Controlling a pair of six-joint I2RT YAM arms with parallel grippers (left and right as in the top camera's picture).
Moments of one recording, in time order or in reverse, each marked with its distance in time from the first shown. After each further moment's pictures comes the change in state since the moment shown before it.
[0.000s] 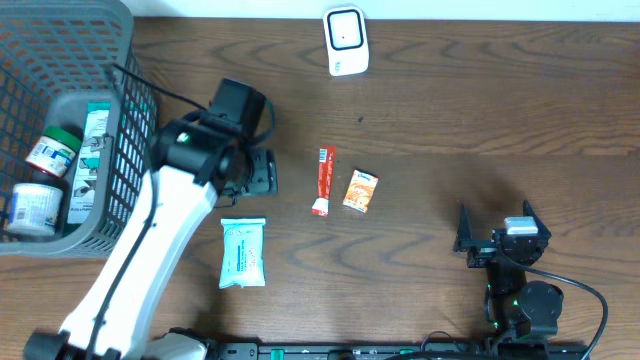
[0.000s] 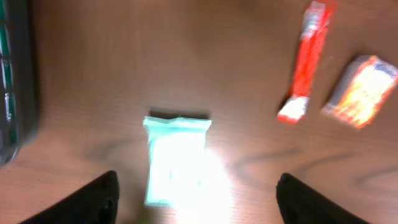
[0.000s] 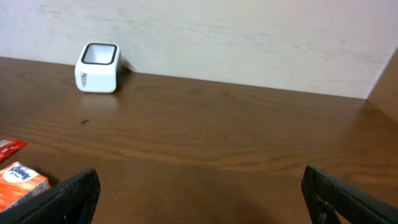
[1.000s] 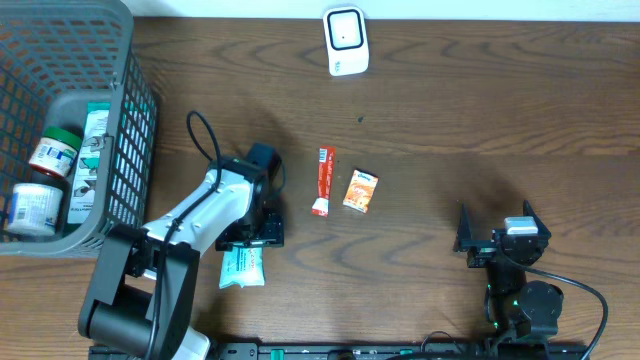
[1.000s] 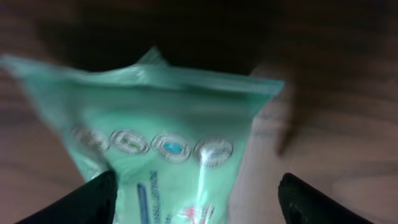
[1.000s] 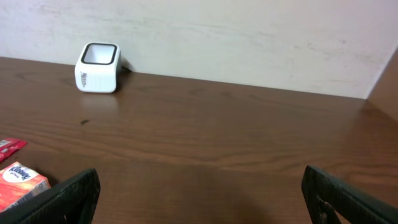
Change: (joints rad) left arm -0.001 0.234 -0.483 0.335 0.122 0.001; right arm 0.000 0.000 0.000 0.000 0.000 0.000
